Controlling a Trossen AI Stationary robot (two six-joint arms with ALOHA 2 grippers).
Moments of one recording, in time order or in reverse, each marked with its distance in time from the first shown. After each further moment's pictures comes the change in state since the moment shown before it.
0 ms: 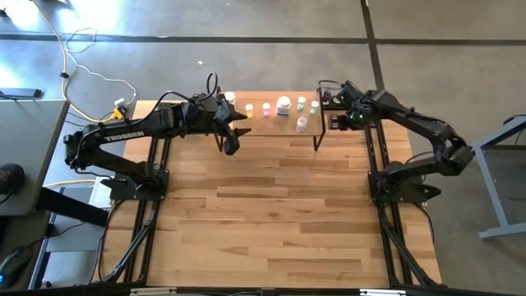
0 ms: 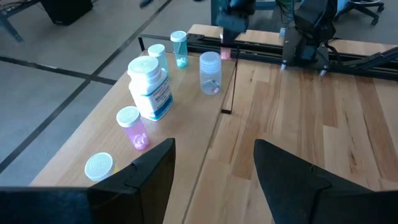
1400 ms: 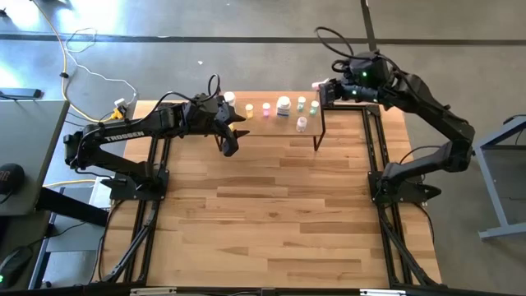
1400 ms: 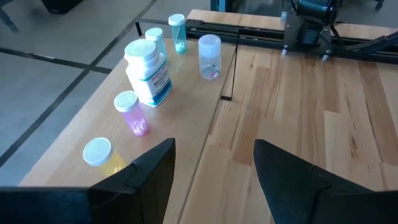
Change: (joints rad) left arm 0.000 0.000 0.000 -0.051 0.001 0.009; right arm 0.313 0.003 0.659 0.072 0.124 -0.139
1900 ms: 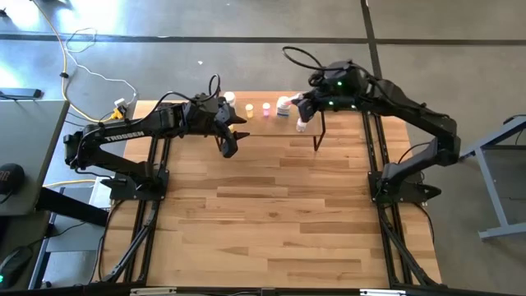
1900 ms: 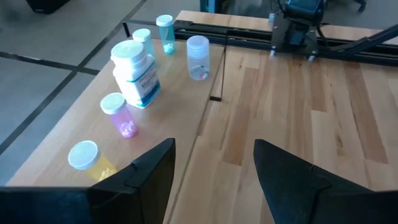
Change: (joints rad) left arm 0.000 0.000 0.000 0.000 0.049 0.000; right arm 0.122 0.109 0.000 0.148 -0.135 -0.105
